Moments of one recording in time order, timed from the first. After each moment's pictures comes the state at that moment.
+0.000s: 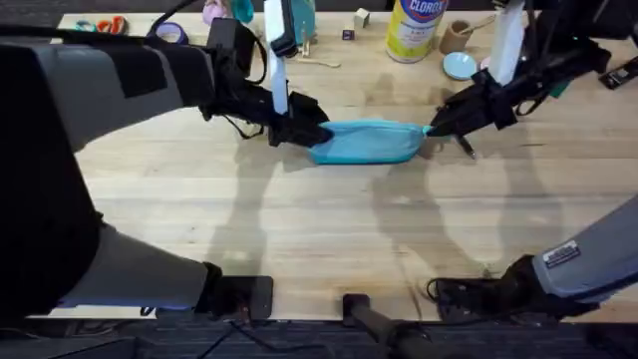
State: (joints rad) left arm -0.14 1.66 0.95 -0.54 0.95 1.05; right arm -0.15 1.92 1.40 -1.42 -0.81 -1.42
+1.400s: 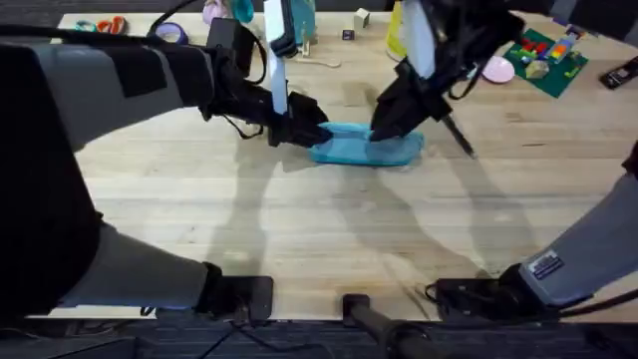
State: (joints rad) left arm -0.14 1.66 0.95 -0.54 0.95 1.05; right arm 0.26 1.92 1.56 -1.41 -0.78 -1.30
